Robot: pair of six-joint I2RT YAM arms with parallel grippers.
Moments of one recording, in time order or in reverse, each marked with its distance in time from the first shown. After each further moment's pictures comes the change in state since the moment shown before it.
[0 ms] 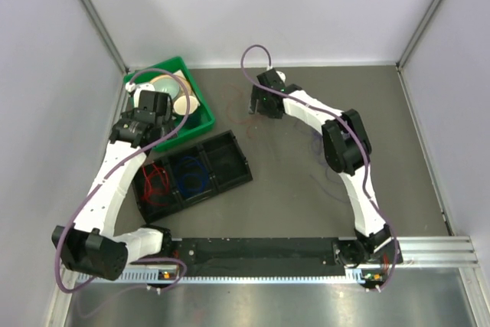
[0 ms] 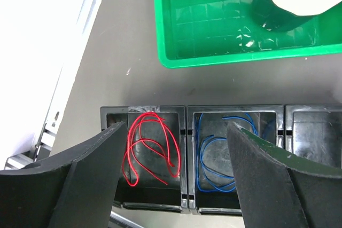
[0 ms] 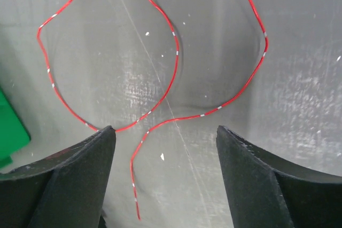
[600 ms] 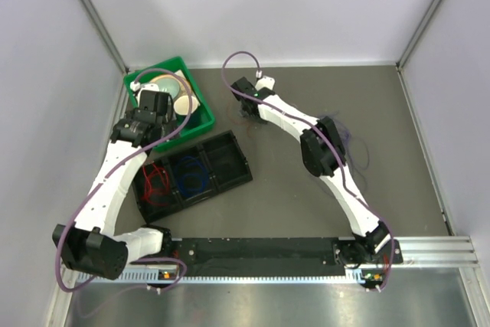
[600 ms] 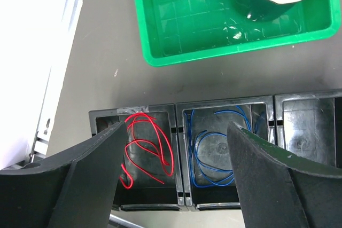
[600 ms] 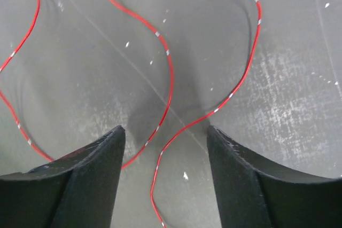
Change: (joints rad) left arm 0.000 0.001 -0.006 0.021 0.069 0.044; right arm 0.138 0.221 0.344 -0.285 0.423 0.275
